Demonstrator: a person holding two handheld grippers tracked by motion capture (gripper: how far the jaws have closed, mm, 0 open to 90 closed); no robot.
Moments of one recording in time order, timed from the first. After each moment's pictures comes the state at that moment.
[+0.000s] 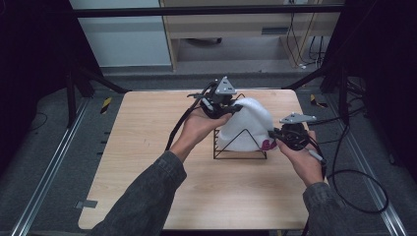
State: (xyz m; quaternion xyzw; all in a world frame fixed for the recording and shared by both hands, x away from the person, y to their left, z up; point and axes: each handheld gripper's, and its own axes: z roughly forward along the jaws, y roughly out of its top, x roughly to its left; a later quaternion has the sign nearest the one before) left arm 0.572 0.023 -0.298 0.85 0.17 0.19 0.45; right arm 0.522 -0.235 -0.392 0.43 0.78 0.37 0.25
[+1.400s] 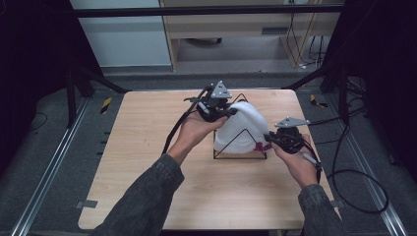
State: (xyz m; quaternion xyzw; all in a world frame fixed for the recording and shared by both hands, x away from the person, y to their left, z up) left arm 0.573 0.032 -0.314 0.86 0.19 0.18 0.44; right arm 0.523 -0.227 -0.411 0.43 0.79 0.37 0.24
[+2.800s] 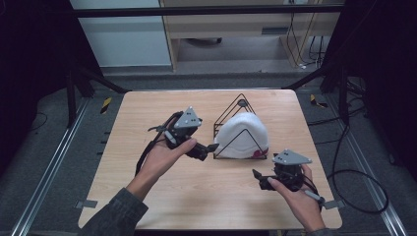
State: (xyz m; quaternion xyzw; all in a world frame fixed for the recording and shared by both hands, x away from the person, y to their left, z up) left arm 0.492 0.111 -0.326 0.86 0.20 0.17 0.45; right arm 0.426 -0.202 -0.424 0.40 0.78 0.40 0.25
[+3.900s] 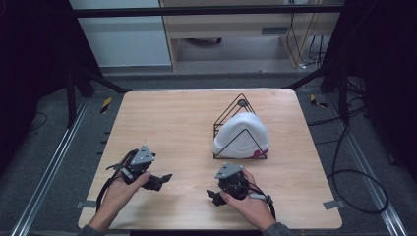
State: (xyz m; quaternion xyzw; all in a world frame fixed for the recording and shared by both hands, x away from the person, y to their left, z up) left arm 0.455 0.237 -0.430 0.86 0.30 0.17 0.37; right arm 0.432 -0.072 -0.476 0.30 0.87 0.36 0.15
